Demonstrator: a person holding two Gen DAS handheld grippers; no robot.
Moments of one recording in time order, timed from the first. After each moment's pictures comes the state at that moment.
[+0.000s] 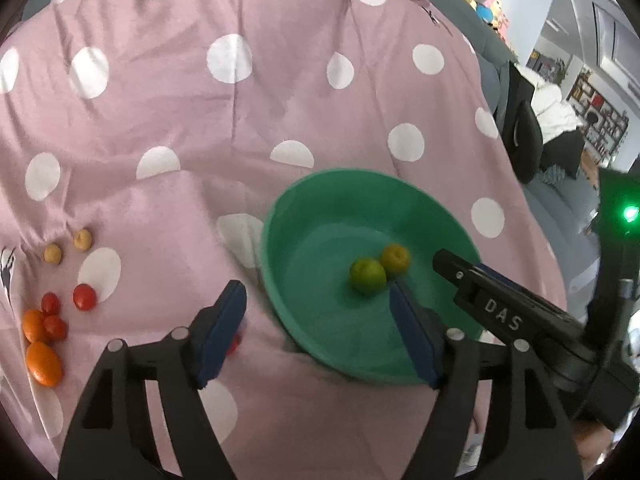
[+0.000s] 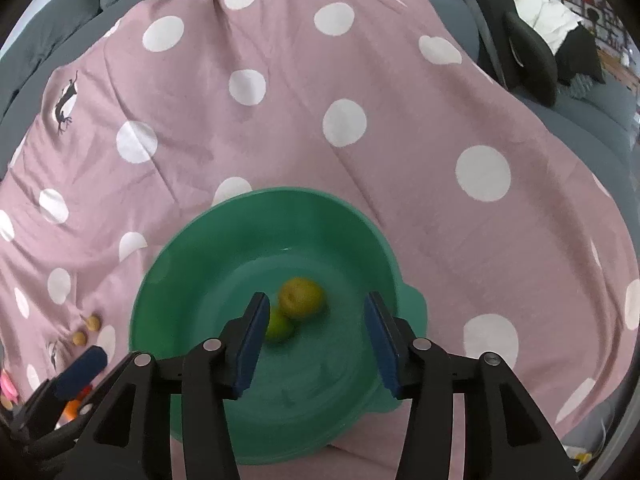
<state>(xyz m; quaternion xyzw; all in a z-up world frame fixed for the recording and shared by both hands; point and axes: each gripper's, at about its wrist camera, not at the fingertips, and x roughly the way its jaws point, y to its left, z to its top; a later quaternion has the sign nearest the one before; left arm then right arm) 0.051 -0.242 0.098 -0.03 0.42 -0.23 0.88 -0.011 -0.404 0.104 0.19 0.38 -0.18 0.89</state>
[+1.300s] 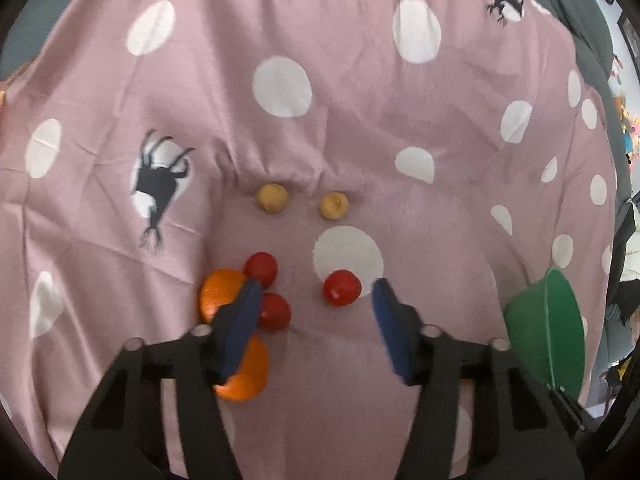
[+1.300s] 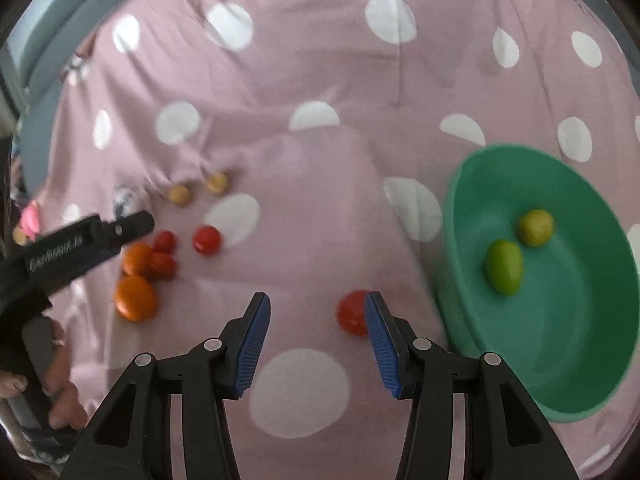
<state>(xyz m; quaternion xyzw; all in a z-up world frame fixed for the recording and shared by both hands) 0.098 -0.028 0.061 -0.18 0.46 -0.01 0.87 0.038 -0.217 0.076 0.04 0.47 0.04 0.88</state>
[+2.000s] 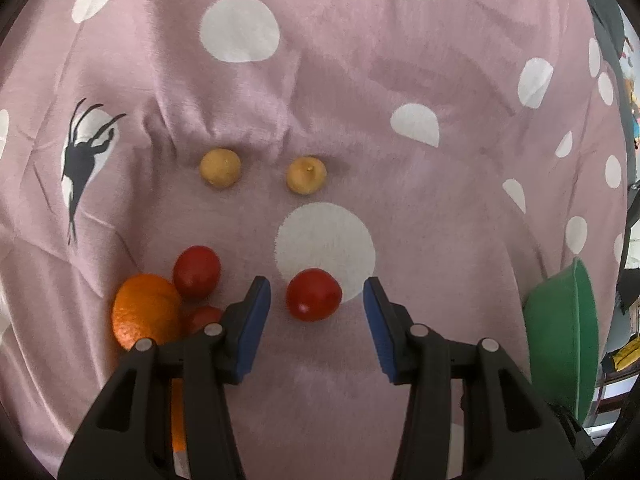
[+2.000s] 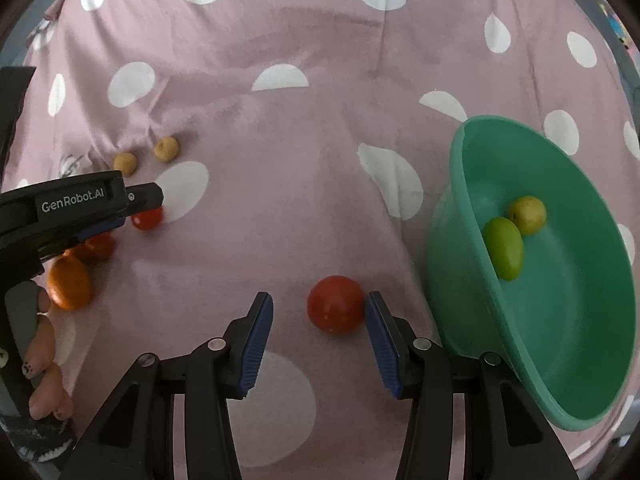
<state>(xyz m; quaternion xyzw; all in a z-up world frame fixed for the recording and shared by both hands) 0.136 -0.058 0.023 -0.17 0.50 -0.03 0.85 0.055 -0.214 0.045 -0.02 0.50 -0.02 0.86</state>
